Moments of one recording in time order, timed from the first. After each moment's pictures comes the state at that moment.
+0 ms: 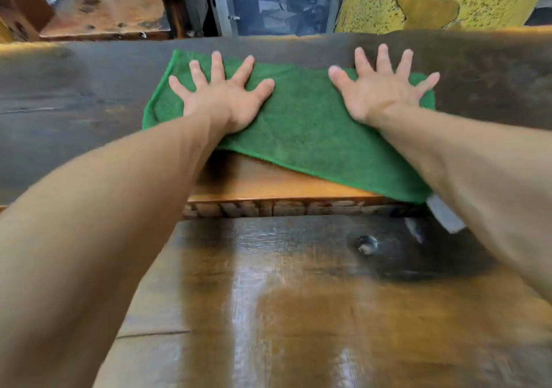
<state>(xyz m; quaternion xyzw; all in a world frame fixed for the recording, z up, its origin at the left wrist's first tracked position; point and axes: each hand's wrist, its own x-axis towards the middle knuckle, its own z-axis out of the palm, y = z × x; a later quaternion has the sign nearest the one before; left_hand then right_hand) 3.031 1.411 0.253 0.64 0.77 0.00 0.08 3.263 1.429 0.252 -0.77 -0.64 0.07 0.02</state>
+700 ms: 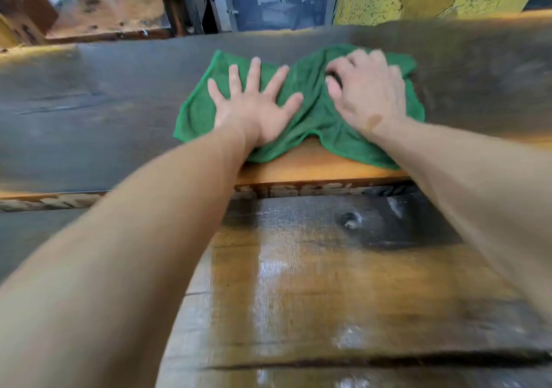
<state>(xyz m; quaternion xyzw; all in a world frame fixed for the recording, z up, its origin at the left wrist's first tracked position) 3.076 1.374 0.257 0.71 0.70 -0.01 0.08 3.263 1.389 0.257 -0.64 -0.75 -0.06 0.15</state>
